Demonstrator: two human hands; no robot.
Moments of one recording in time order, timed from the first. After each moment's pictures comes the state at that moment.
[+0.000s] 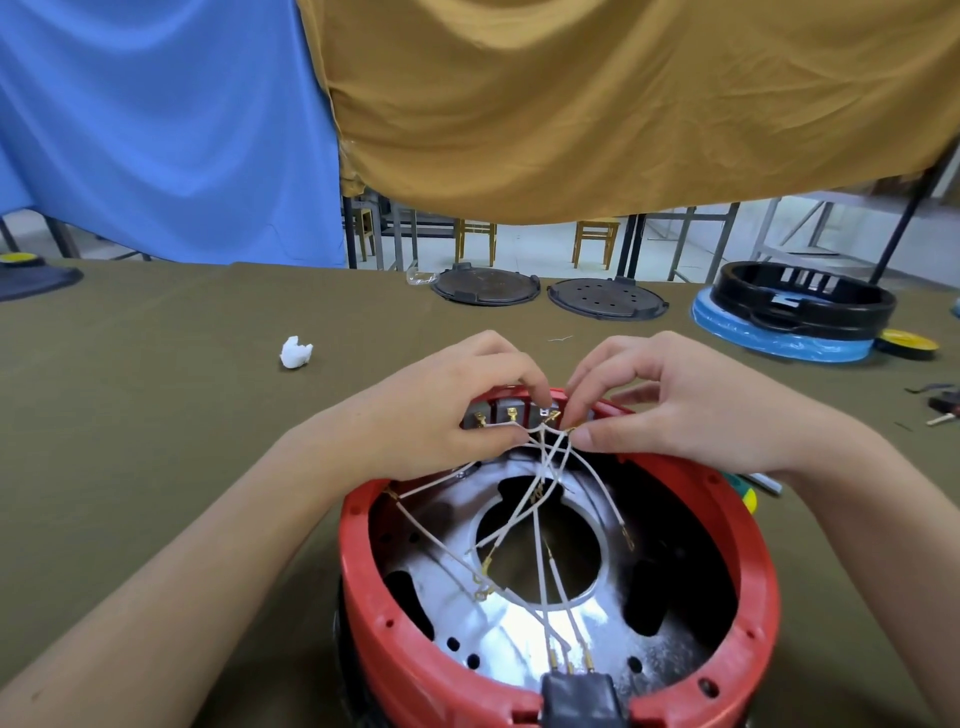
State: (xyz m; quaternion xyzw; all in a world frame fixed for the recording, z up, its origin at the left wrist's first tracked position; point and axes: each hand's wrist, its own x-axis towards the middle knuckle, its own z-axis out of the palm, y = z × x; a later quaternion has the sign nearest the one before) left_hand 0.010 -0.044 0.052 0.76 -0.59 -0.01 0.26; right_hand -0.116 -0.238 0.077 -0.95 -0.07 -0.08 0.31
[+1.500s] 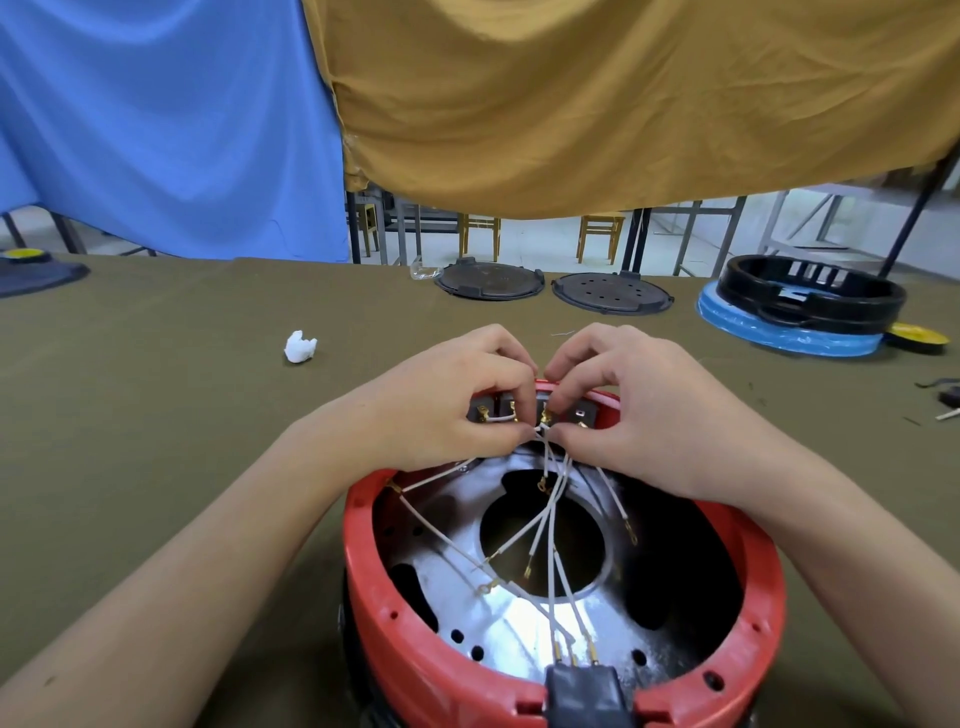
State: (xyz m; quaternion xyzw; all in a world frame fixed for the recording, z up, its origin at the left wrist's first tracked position) left_hand 0.008 -0.045 0.054 0.77 -0.58 -0.01 0.26; right_hand -0.110 -0.214 0.060 -0.97 -0.03 -0.19 0.16
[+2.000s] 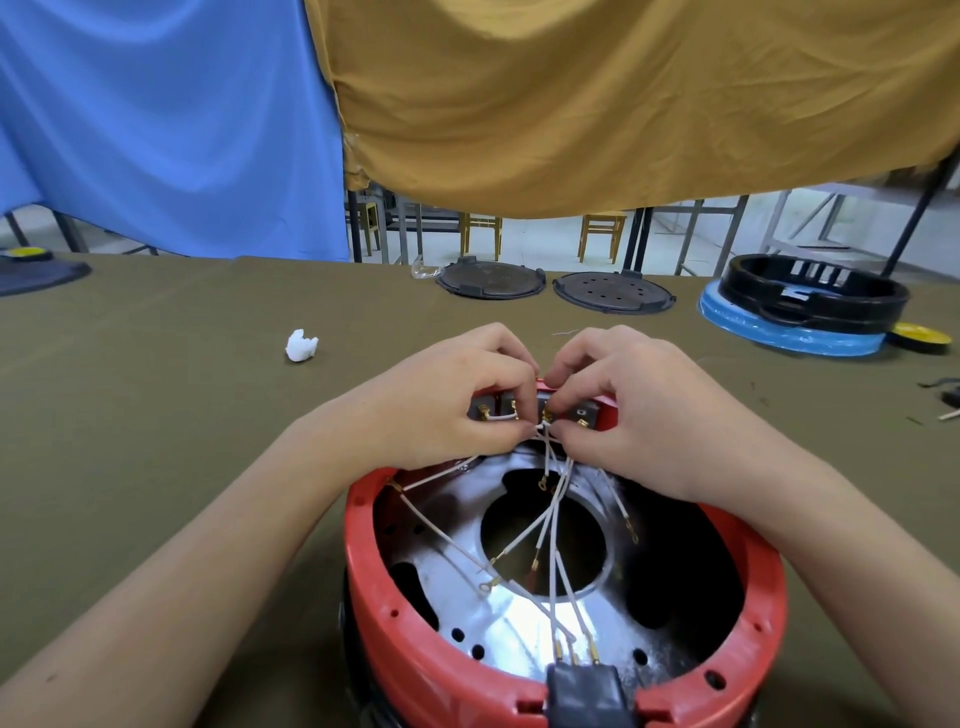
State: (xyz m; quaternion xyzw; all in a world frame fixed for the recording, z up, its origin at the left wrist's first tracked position) left_hand 0.009 -0.046 0.053 0.77 -0.59 -0.01 0.27; right_hand -0.110 -0.213 0.058 -0.97 -0.04 -0.20 0.12
